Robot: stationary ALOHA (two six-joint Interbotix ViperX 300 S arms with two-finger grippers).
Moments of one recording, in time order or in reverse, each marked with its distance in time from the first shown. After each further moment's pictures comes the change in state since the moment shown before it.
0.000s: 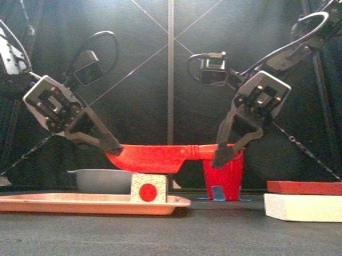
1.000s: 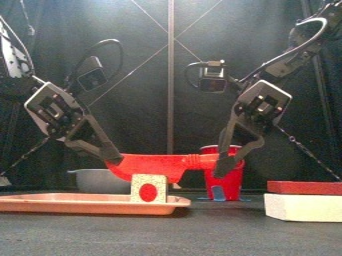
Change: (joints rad) left arm 0.015 0.032 -0.012 -0.021 0.014 0.002; right arm 0.000 0.043 -0.003 0.002 0.000 0.003
